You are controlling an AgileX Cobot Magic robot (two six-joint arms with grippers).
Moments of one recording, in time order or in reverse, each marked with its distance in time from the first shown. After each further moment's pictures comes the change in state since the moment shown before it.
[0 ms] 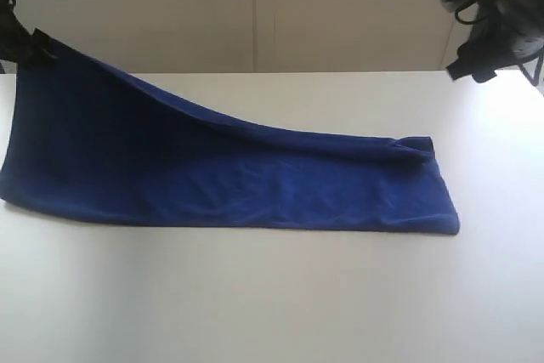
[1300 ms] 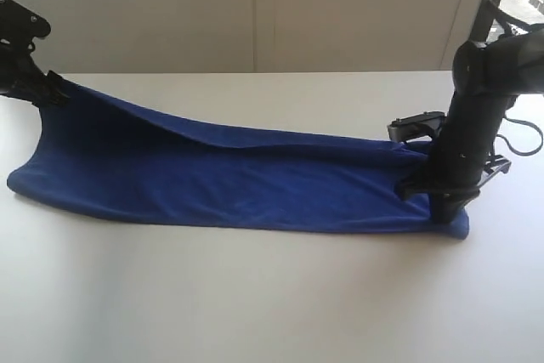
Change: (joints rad) left arm 0.004 0.156 0.000 0.000 -0.063 0.000; right arm 0.000 0.261 -0.003 0.882 0.494 -0.629
